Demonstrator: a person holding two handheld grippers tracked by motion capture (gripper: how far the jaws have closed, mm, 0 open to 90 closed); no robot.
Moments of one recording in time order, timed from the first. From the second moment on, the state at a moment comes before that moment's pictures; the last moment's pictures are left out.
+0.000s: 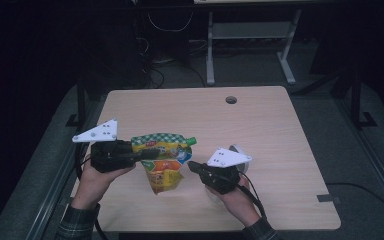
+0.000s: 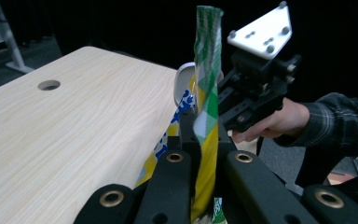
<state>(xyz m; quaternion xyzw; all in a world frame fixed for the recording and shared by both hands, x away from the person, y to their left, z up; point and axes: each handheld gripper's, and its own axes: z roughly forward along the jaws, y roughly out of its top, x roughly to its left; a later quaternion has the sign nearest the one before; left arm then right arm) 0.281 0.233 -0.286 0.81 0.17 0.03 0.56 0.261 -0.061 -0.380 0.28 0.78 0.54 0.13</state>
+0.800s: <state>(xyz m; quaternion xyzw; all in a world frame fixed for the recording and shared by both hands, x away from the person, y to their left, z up) 0.293 0.222 -0.272 0.81 0.15 0.01 0.56 0.254 -0.025 -0.393 0.30 0.76 0.55 0.18</state>
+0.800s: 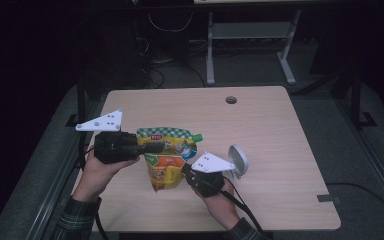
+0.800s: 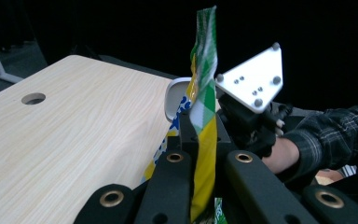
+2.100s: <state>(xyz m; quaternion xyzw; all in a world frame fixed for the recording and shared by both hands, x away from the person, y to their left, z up) 0.300 0.164 -0.264 0.84 0.15 -0.01 0.52 0.244 -0.013 -0.410 0.27 0.76 0.56 0.19</state>
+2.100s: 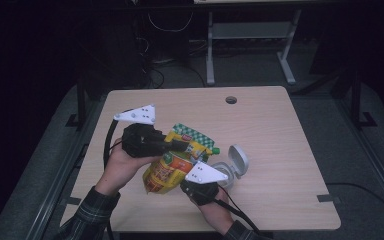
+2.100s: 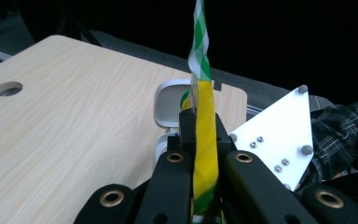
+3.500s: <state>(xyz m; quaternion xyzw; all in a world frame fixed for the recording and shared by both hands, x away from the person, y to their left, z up) 0.312 0.145 -0.270 0.86 0.17 -0.02 0.49 0.236 -0.002 -0.421 0.25 0.74 0.59 0.18</state>
